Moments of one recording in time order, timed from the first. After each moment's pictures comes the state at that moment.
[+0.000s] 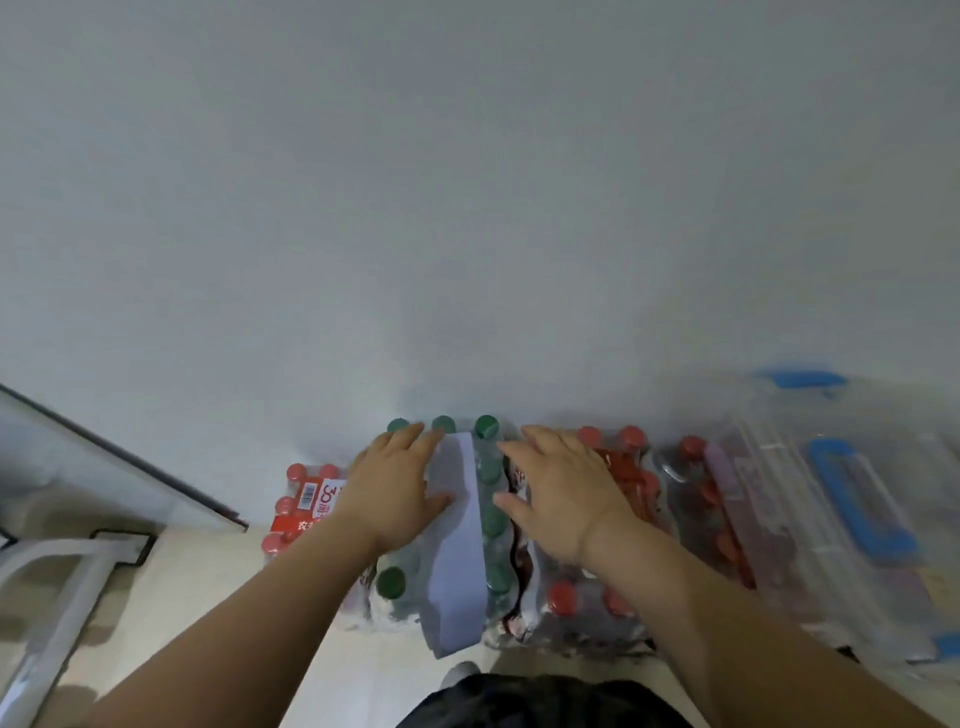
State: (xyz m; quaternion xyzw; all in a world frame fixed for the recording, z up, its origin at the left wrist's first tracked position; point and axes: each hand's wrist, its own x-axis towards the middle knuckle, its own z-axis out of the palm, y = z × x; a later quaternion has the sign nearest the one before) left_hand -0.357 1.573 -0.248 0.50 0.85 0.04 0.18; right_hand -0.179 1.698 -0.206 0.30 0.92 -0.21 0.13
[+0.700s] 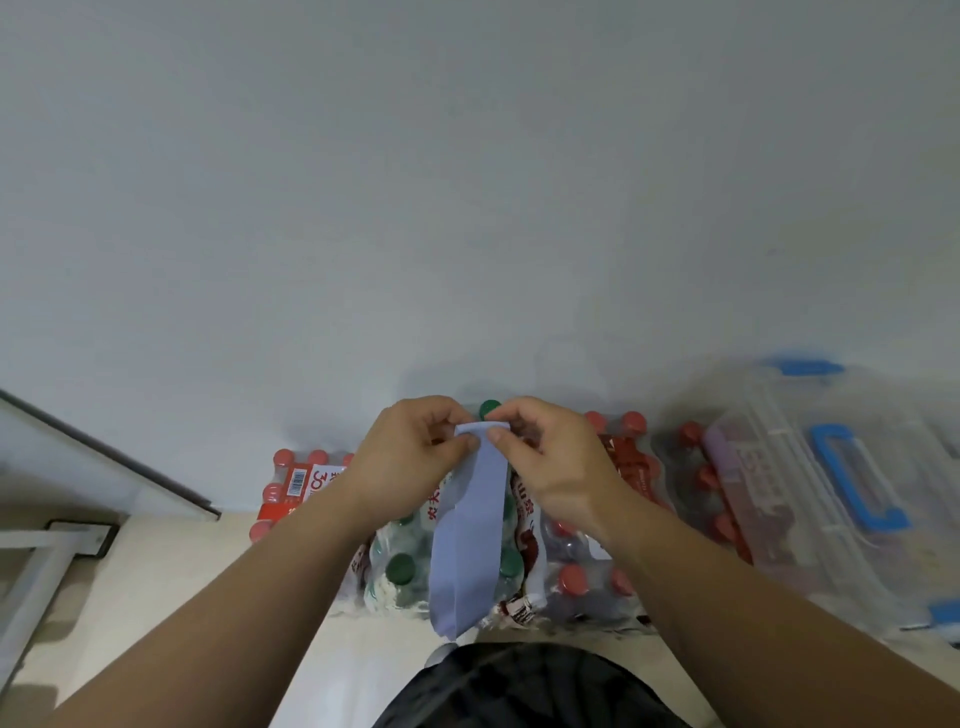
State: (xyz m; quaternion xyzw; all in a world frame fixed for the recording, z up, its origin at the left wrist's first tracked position) left_hand -0.359 1.572 -0.204 0.42 0.74 0.41 0.33; right_hand -0.205 1.681 -0.205 0.33 0.80 -0.48 -0.14
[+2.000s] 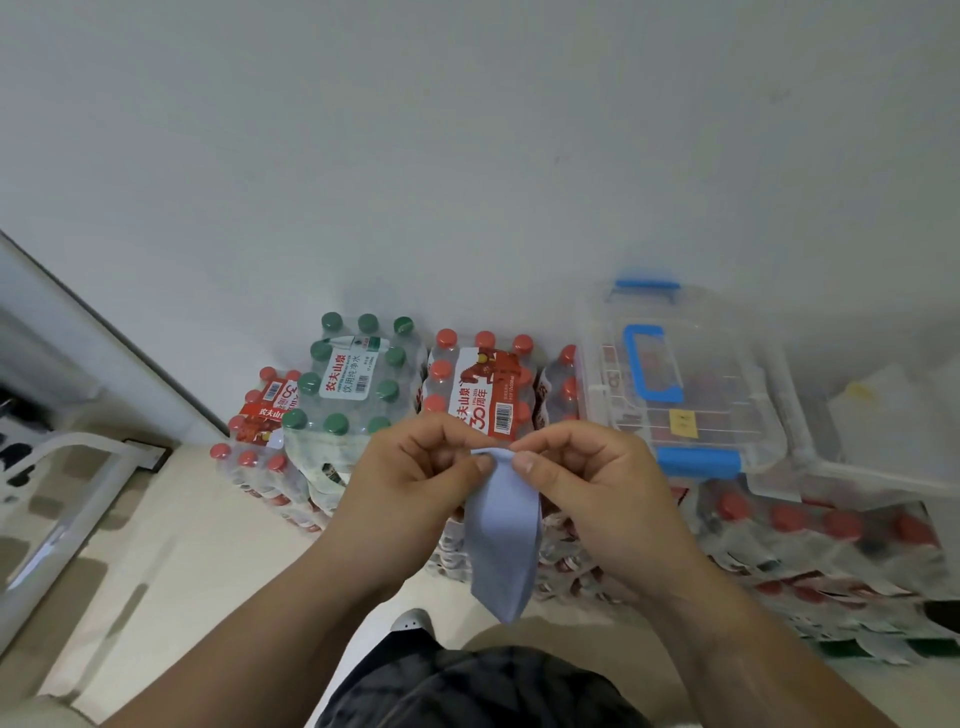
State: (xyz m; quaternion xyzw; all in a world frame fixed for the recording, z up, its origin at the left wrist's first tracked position) left_hand -0.037 1.538 -0.141 0.26 0.68 0.60 0.33; right_hand 0.091 1.665 -0.150 0.28 0.67 -0.67 -0.18
